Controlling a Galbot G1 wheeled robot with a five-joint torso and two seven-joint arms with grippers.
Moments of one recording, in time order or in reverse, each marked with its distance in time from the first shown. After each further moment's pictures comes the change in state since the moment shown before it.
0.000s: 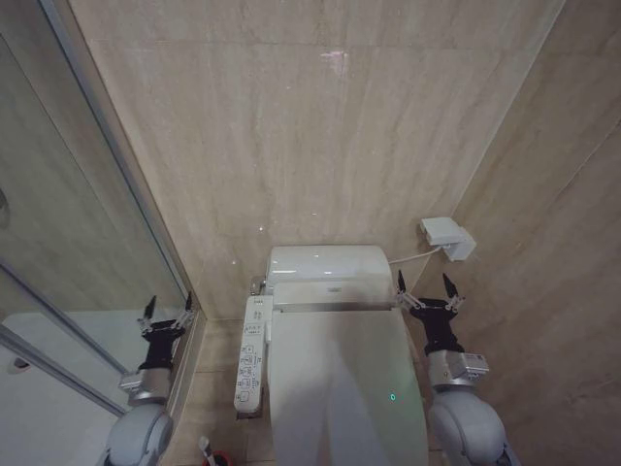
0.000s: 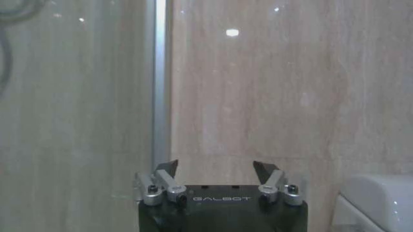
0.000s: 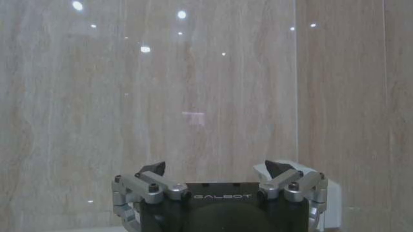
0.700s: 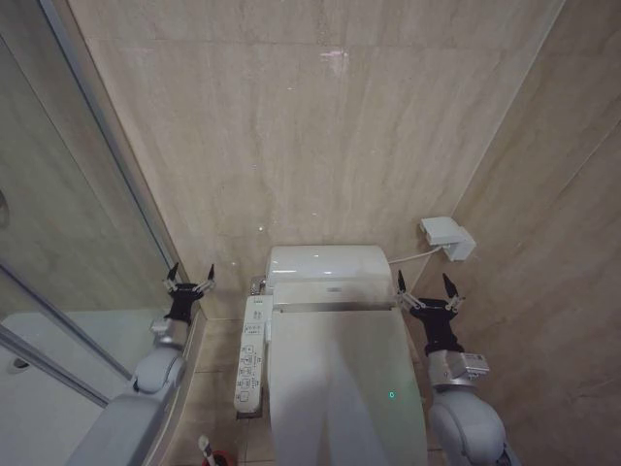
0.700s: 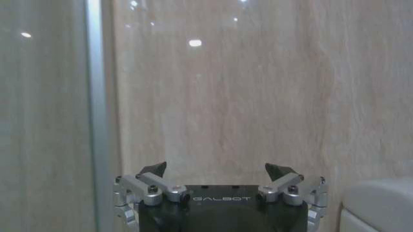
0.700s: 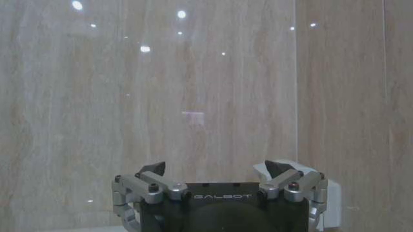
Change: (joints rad) left arm -0.385 0.097 0.209 0.328 -0.032 -0.051 0.076; right arm 0.000 0.000 0.000 0.000 0.000 0.000 0.000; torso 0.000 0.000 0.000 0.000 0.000
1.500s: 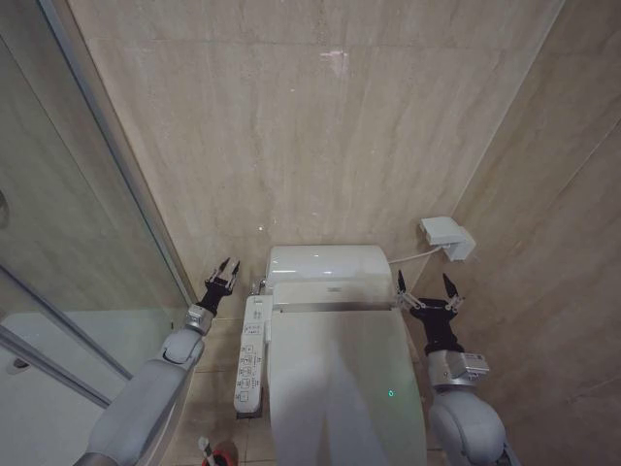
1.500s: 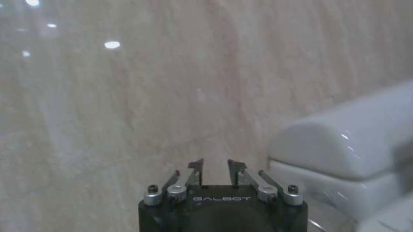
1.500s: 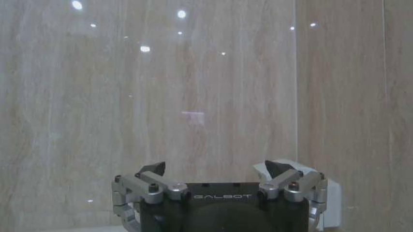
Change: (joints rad) left arm -0.223 -0.015 0.222 0.335 0.121 -0.160 0.179; right arm 0.000 0.000 0.000 0.000 0.000 0.000 0.000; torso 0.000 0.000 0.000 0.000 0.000
